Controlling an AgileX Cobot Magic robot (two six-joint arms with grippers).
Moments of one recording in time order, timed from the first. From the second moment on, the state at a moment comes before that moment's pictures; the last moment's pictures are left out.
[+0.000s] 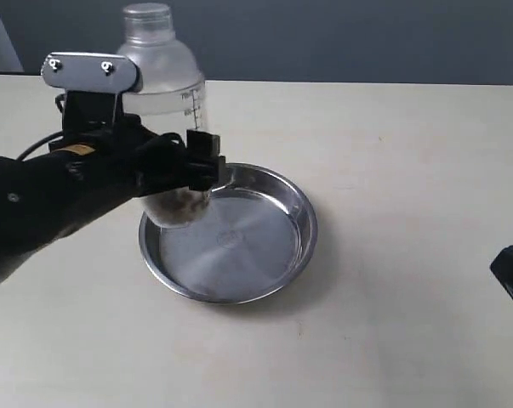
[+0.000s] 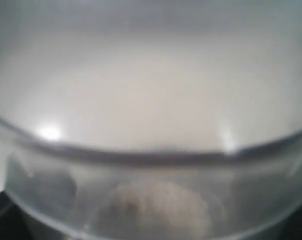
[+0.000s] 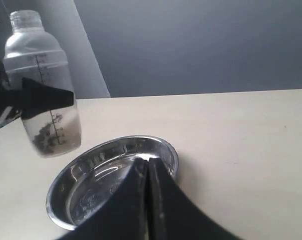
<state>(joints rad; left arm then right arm) -0.70 1.42 -0.65 -1.14 -0.48 0.68 0.26 0.04 0.00 1.14 0.29 -0.85</state>
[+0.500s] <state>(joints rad) -0.72 1.46 -0.71 -1.09 -0.46 0.78 0.26 0.04 0.00 1.14 0.29 -0.85</state>
